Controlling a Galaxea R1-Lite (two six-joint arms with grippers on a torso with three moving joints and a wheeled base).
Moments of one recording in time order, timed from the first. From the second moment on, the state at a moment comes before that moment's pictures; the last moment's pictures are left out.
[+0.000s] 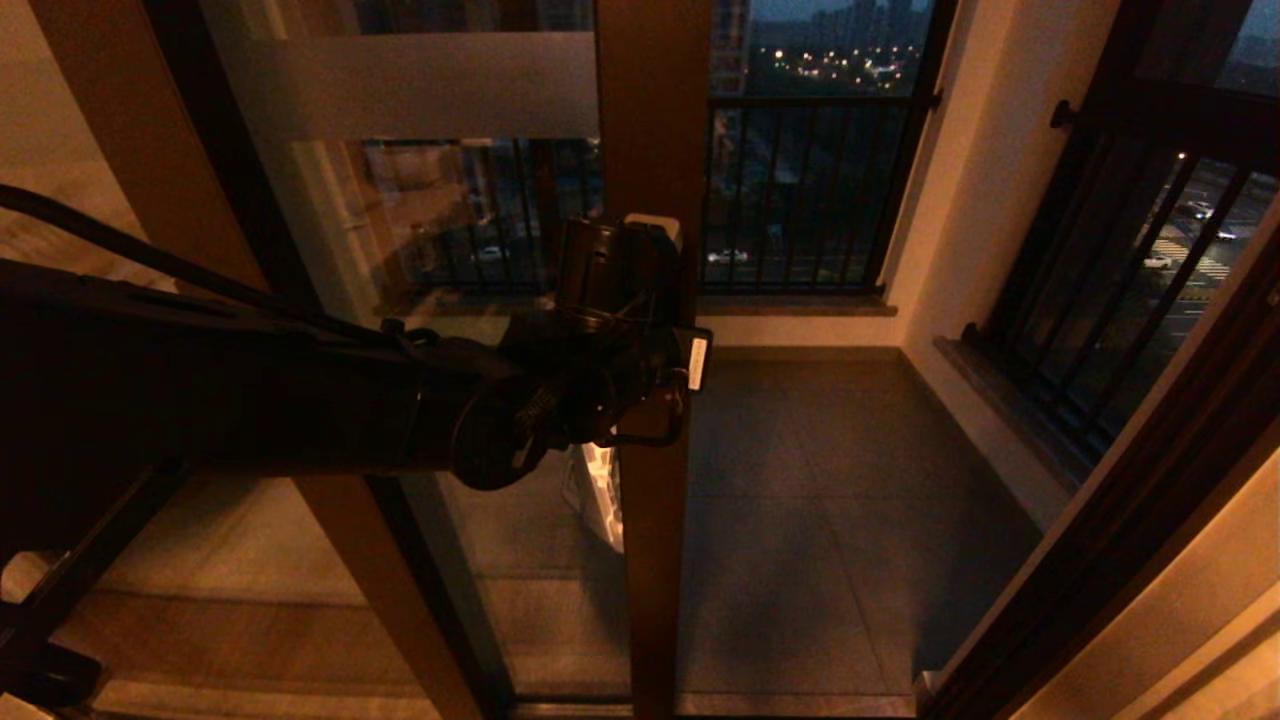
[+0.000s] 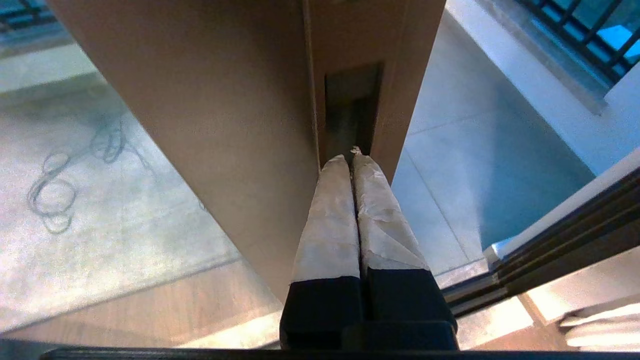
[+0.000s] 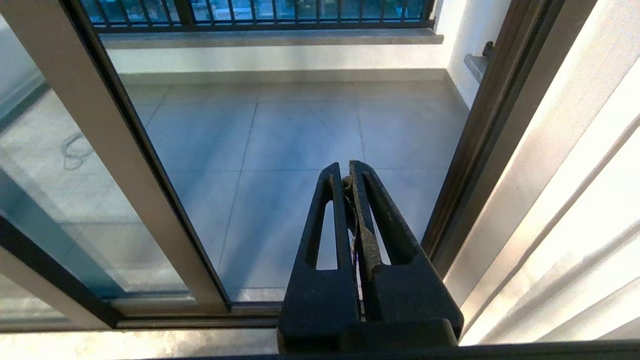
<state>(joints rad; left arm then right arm) -0.74 2.04 -1.51 -0.32 0.36 -0.04 0.00 0.00 0.00 0.01 0.01 -0.02</state>
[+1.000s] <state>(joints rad) -0.76 2.10 -1.58 -0.32 0.36 -0.04 0.00 0.00 0.00 0.01 0.01 -0.02</state>
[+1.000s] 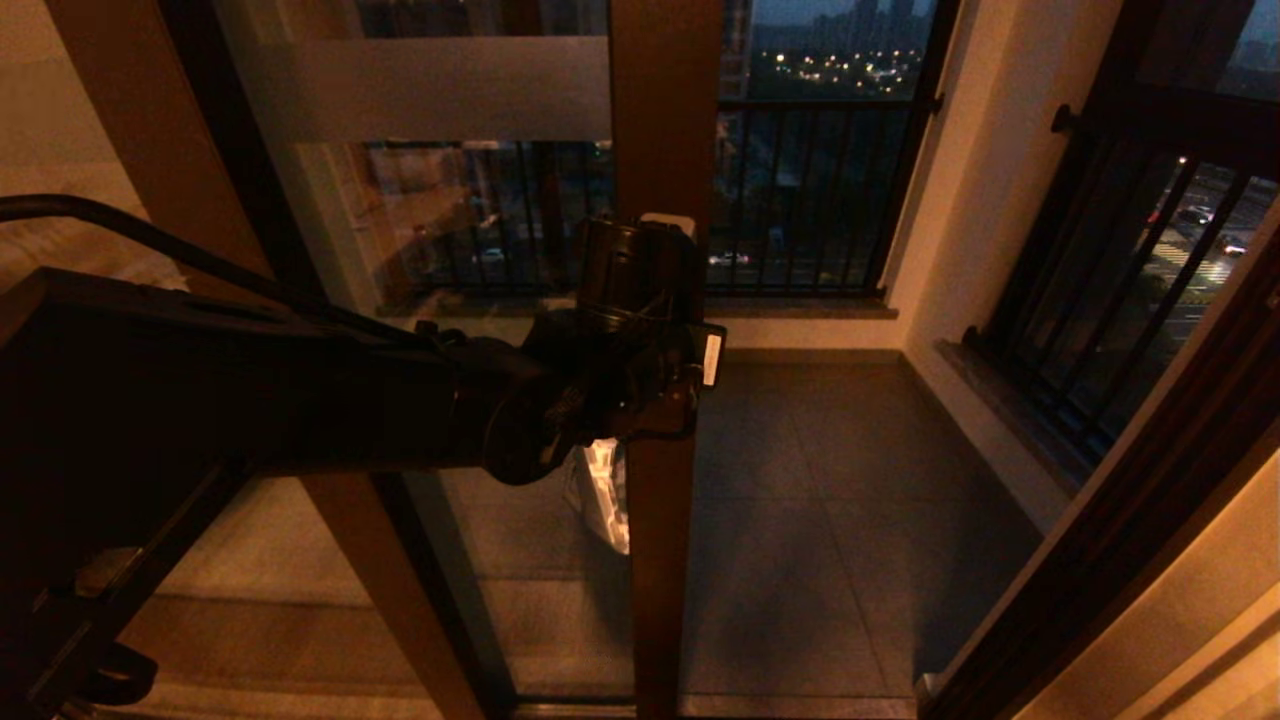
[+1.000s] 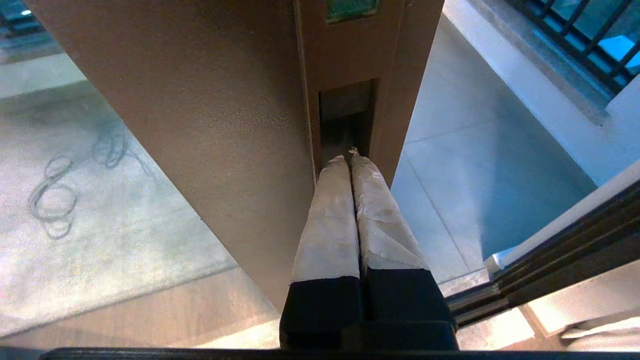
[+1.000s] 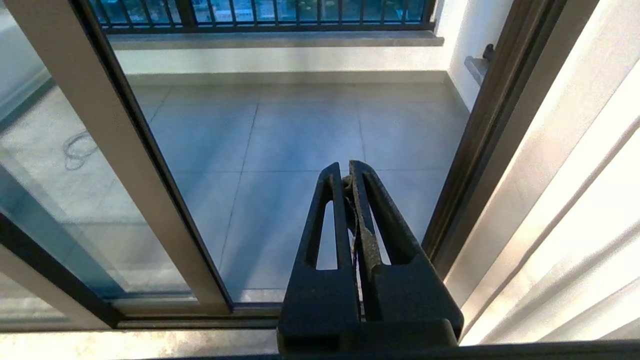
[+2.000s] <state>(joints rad) -0.81 2.11 -1.58 -0.34 0.35 -0.04 0.00 0.00 0.00 0.01 0.01 -0.02</state>
